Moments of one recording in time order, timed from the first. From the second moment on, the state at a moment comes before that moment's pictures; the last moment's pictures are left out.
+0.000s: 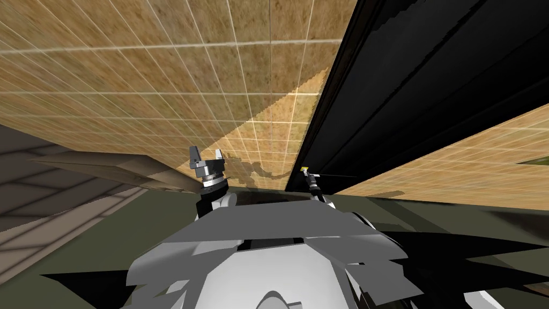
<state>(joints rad) -0.10 -0.35 -0.03 -0.48 -0.10 -0.97 -0.29</state>
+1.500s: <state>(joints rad) -0.01 -0.41 0.06 -0.49 -0.04 -1.07 -0.39</state>
